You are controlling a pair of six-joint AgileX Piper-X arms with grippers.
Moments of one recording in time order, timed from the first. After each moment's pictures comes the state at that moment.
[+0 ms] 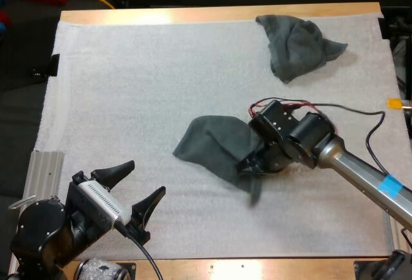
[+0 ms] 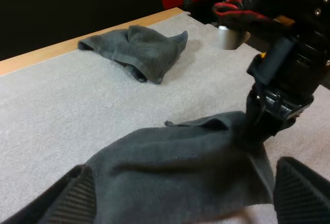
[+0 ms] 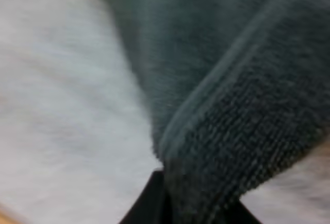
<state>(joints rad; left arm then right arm) -0.21 0.33 -0.78 0.92 0.48 -1.72 0.77 1.48 -1.19 1.10 -0.10 -1.47</state>
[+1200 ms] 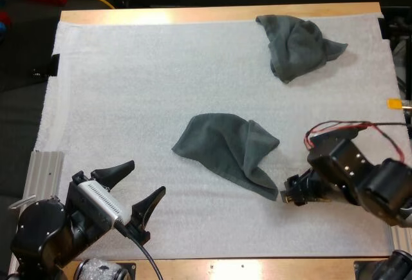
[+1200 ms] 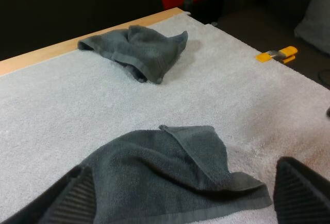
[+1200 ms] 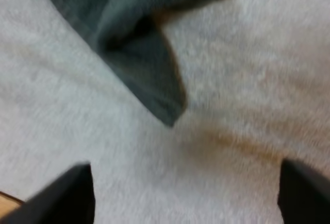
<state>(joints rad) -0.21 0.33 -0.78 0.92 0.48 -1.72 0.77 1.00 -0.94 1.17 0.05 -1.45</state>
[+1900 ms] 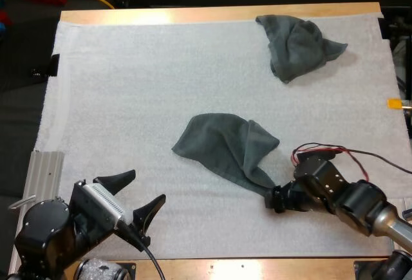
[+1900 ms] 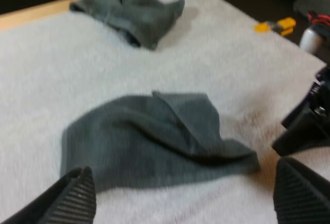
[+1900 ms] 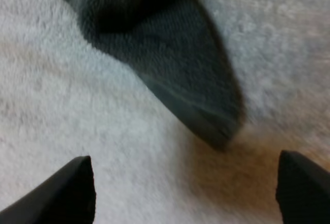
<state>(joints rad) -0.21 0.33 -0.78 1.04 0.48 -1.72 0.77 1.06 -0.57 0.63 -0.10 -1.30</state>
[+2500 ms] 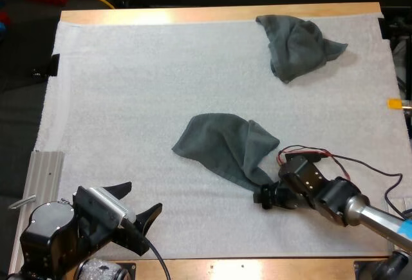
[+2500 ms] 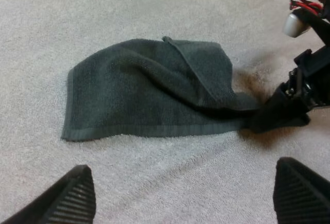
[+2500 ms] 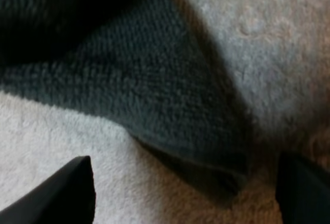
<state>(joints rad) -0.21 0.33 -0.78 1.16 0.43 -1.72 0.77 1.30 -0.51 0.39 -0.11 -1.23</state>
